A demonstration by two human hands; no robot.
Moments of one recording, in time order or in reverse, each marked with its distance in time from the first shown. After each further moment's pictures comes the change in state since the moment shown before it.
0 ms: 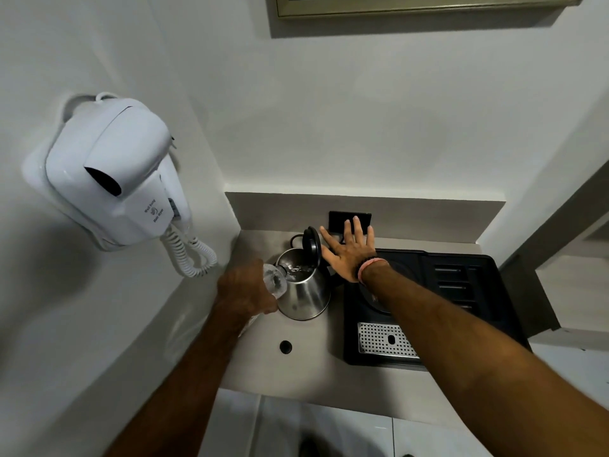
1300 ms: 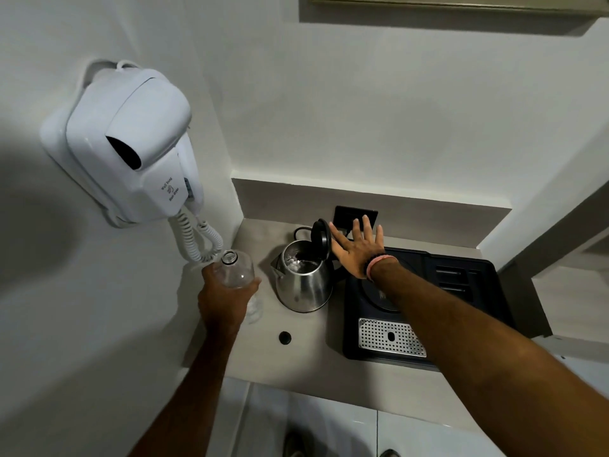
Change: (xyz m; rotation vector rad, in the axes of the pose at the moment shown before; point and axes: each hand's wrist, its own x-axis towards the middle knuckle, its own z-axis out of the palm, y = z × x) left_hand -0.020 -0.050 0.058 -0.856 0.475 -0.399; right_hand -0.004 -0.006 -0.003 -0.061 -0.038 0.026
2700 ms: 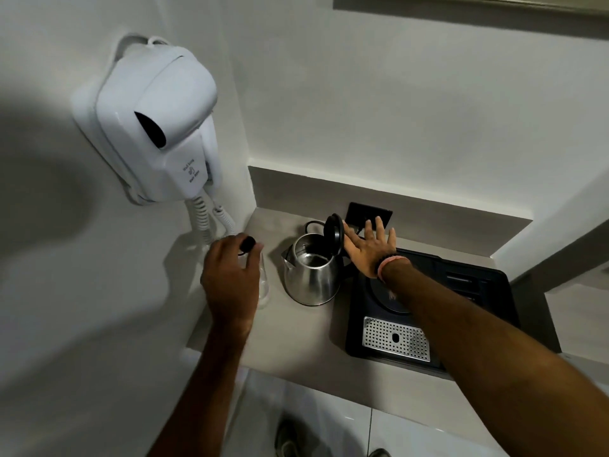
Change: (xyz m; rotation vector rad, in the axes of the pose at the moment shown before) left_hand -0.029 0.052 -0.032 0.034 0.313 0.535; right_hand 0.001 0.000 0.002 0.009 -0.045 -0.002
